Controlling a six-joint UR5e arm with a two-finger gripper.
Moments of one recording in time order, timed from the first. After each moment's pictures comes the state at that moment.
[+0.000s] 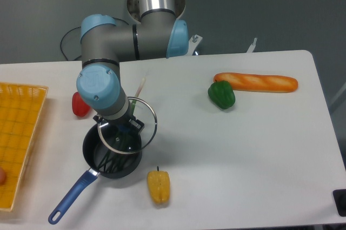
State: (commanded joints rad) arm 2.15 -1.99 -1.45 -1.47 1.61 0.70
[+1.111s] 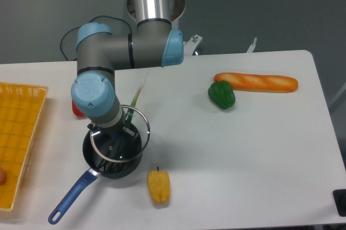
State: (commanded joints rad) arm 2.13 -2.03 -1.41 -1.43 1.57 0.66
